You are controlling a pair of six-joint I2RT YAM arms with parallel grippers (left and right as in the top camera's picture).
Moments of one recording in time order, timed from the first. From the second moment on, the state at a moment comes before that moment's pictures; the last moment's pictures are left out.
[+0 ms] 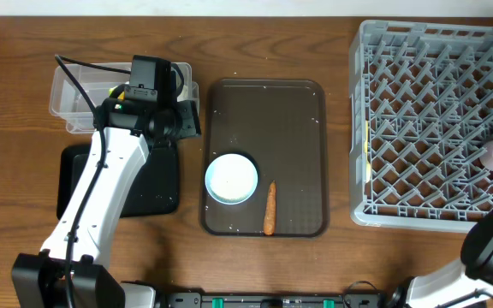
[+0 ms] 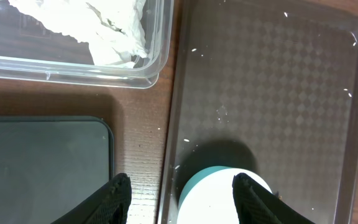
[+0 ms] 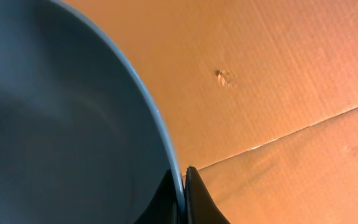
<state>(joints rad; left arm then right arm) -0.15 1.53 1.29 -0.87 0.12 -0.33 -0.44 1.81 1.39 0.39 0.75 -0.99</state>
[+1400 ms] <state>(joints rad) -0.15 1.53 1.29 -0.87 0.12 -0.33 -0.34 1.94 1.40 0.29 0.92 -0.82</state>
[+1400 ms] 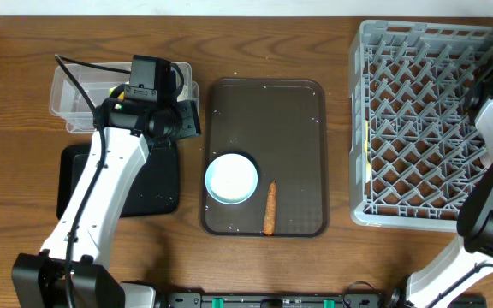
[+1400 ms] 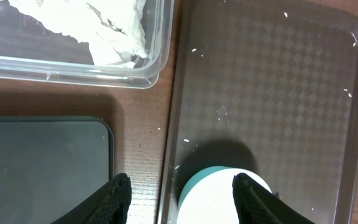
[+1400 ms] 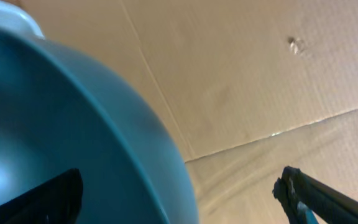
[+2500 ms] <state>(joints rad) -0.26 1.53 1.28 -0.92 0.12 -0.33 0.18 1.63 1.41 -0.75 -0.29 -0.20</state>
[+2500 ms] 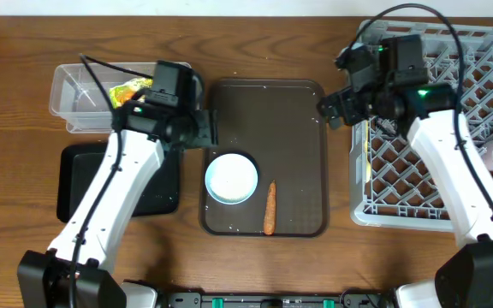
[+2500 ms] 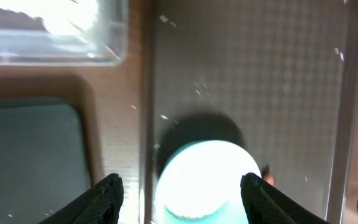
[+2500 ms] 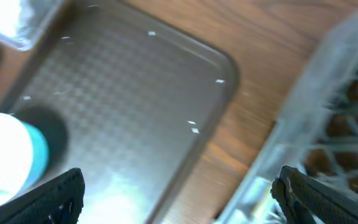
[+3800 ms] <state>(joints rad) -0.63 1.93 1.26 -0.78 0.12 -0.62 0.16 1.63 1.41 -0.82 0.06 0.13</state>
